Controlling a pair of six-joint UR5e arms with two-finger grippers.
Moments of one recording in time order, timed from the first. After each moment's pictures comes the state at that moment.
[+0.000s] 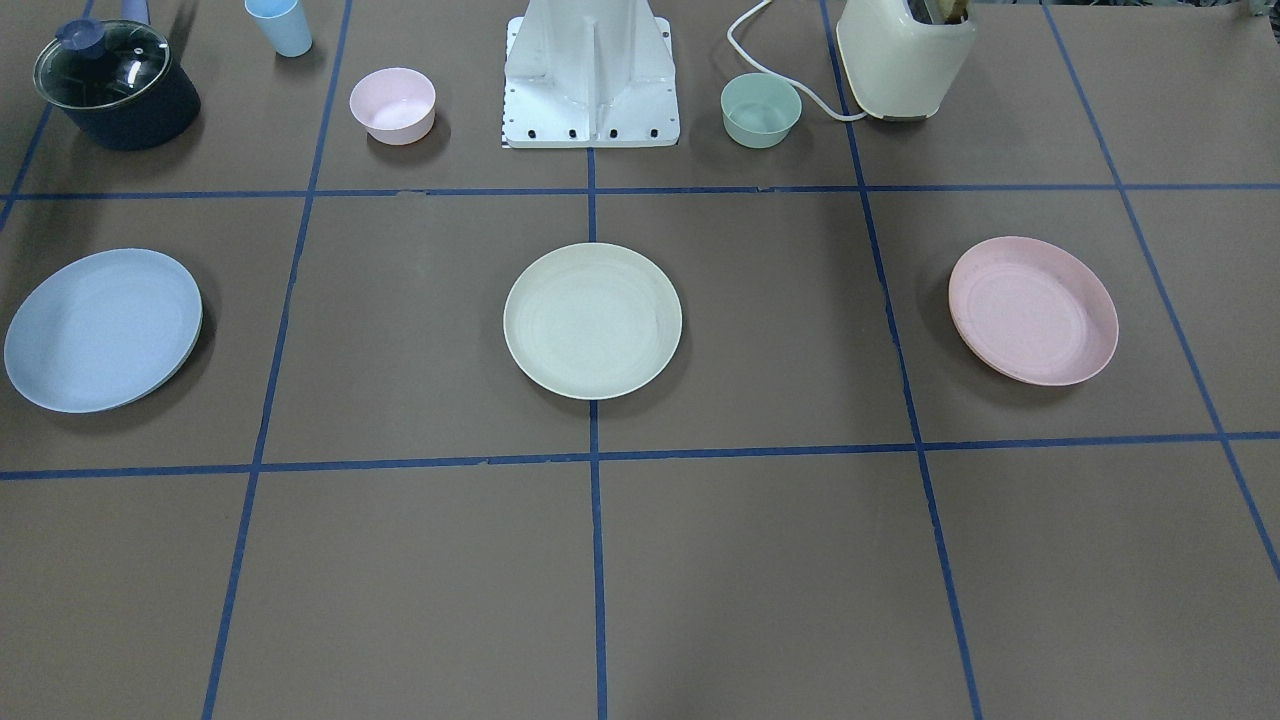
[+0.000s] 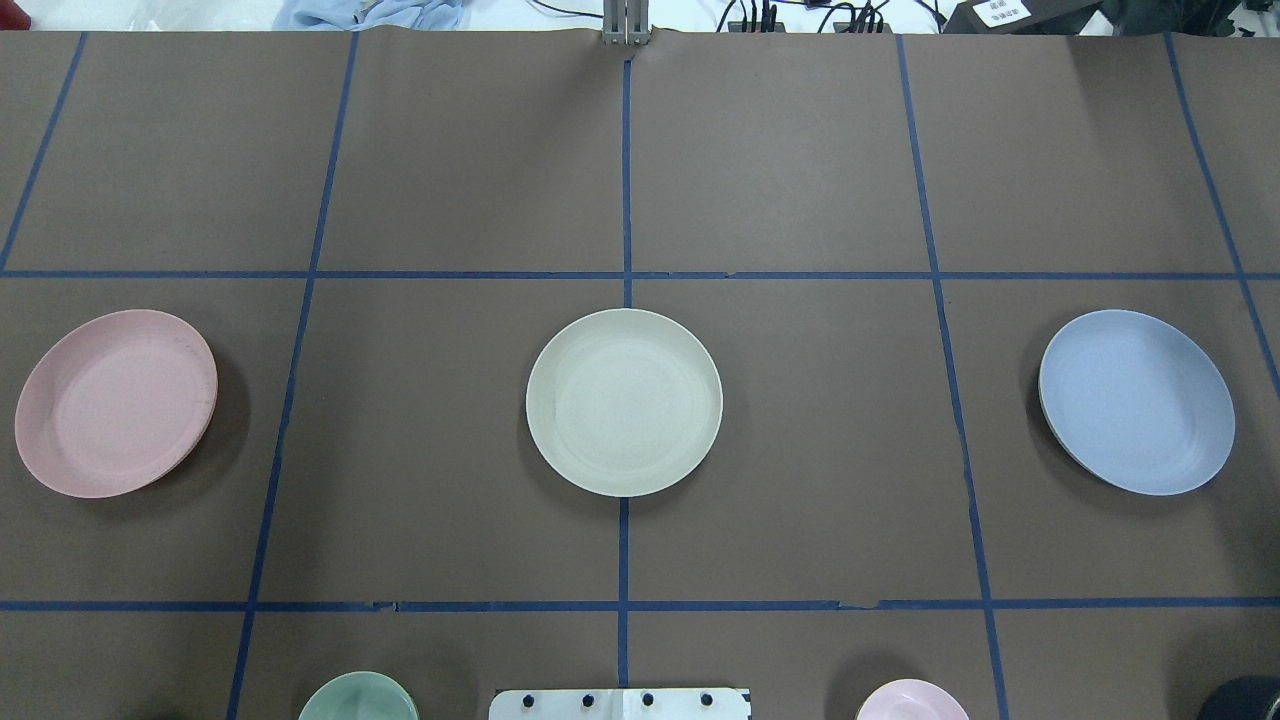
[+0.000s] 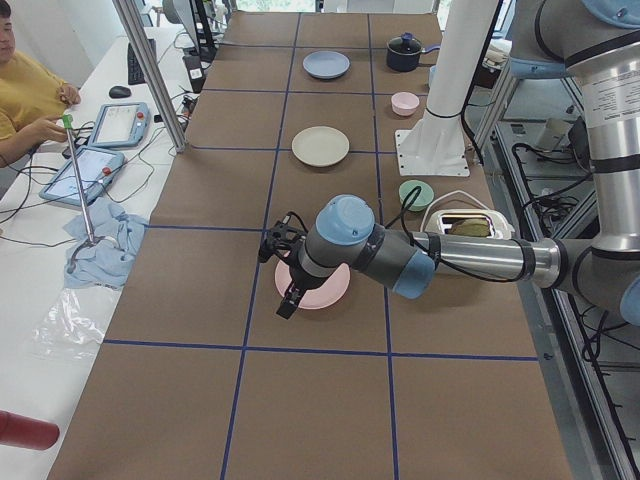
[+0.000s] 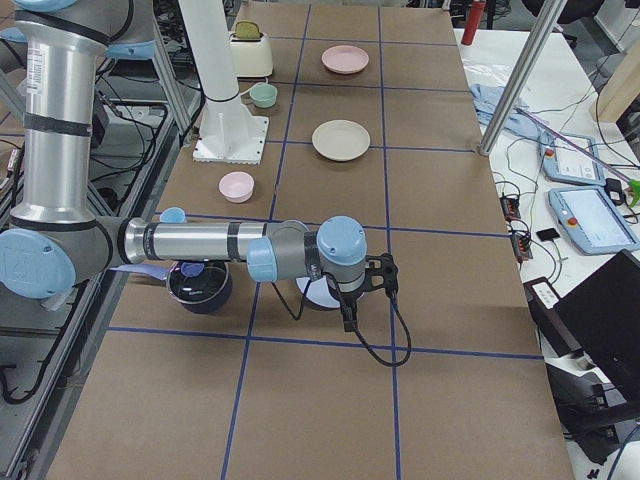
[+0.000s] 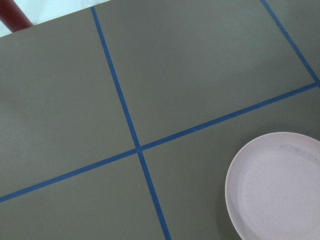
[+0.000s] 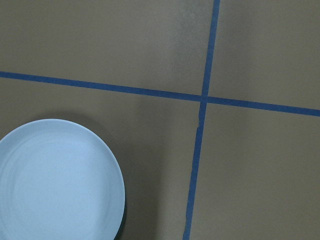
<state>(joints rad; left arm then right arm) -1.61 -1.31 -1.90 -2.00 -2.37 0.03 1.56 -1.71 1.76 -1.45 2.41 0.00</state>
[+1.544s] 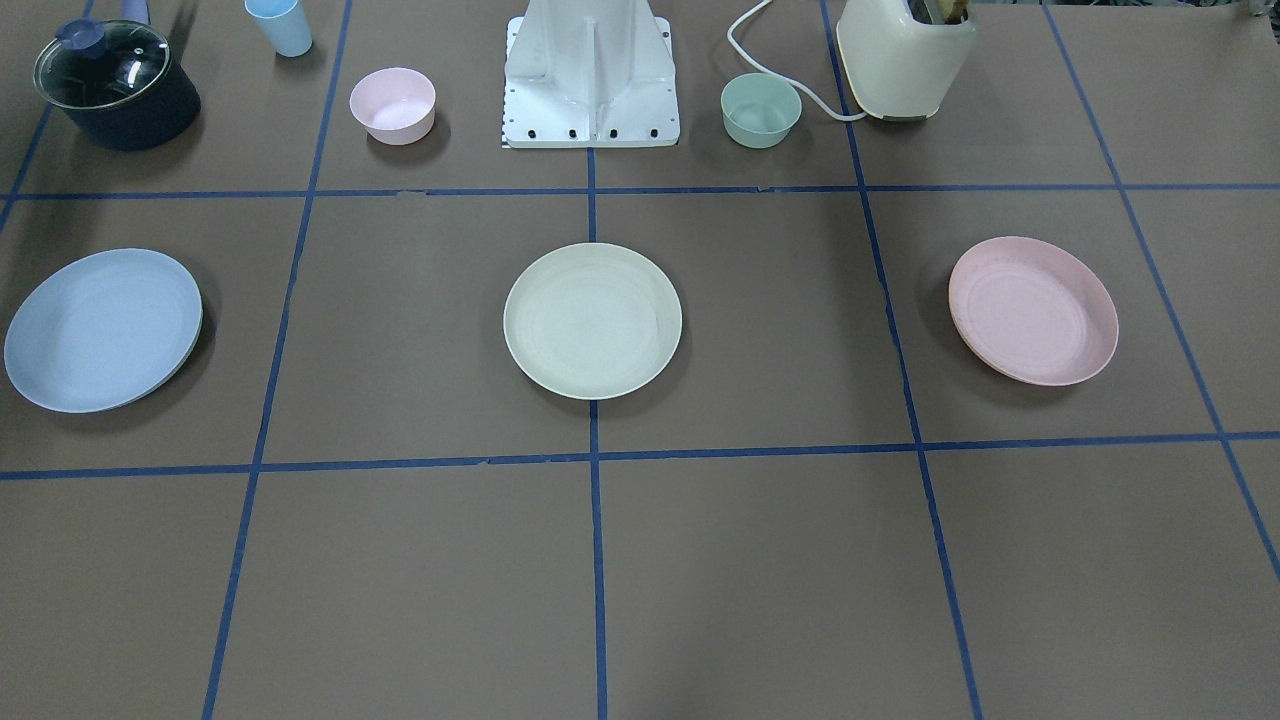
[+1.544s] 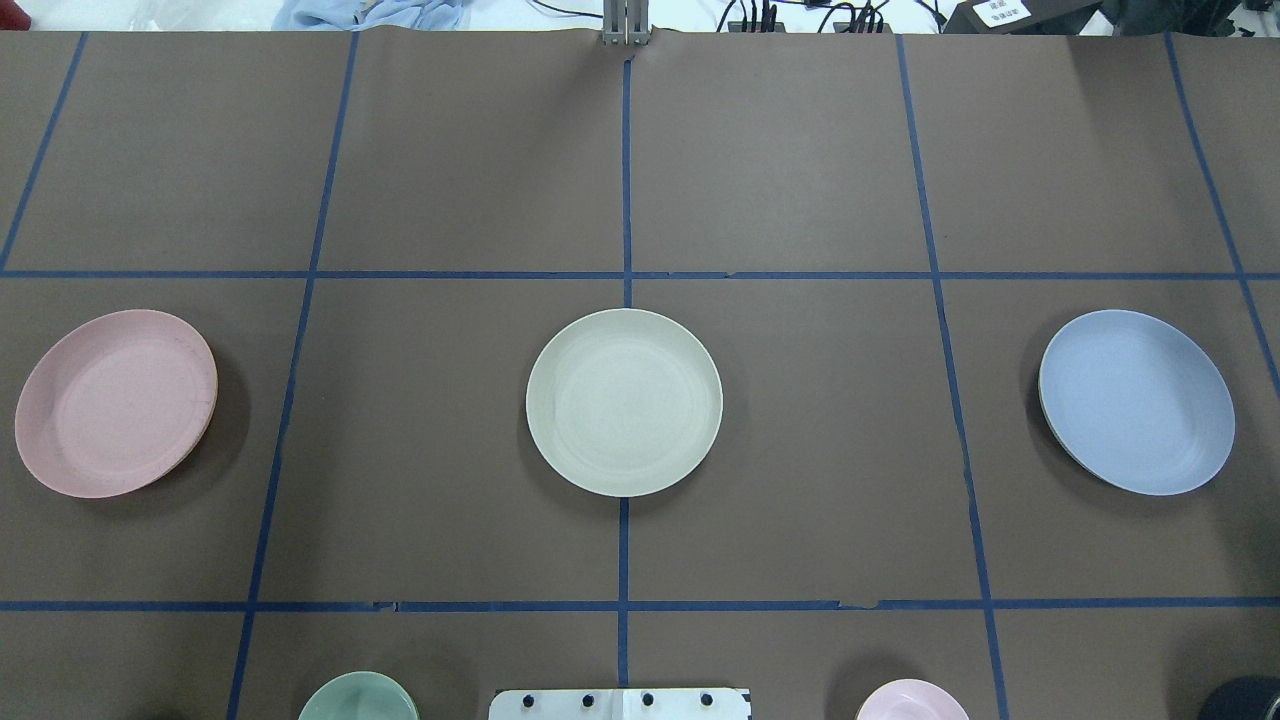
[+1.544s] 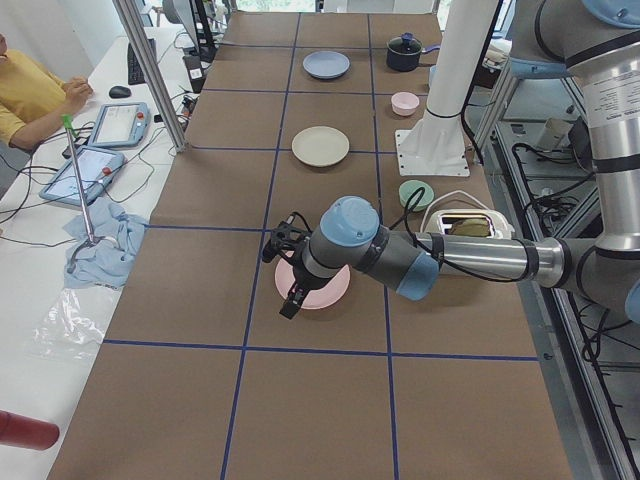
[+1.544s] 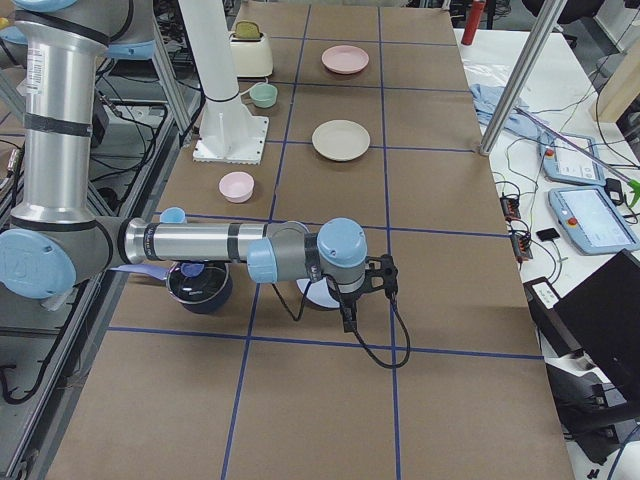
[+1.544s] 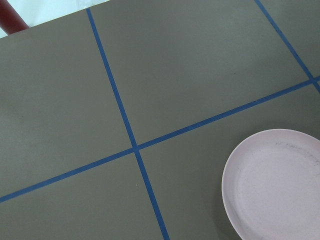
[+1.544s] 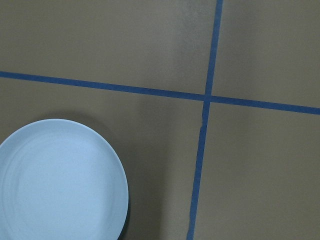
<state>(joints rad) -1.61 -1.29 -1.90 -2.02 -2.38 0.01 1.56 -1.71 1.75 -1.45 2.43 0.00</state>
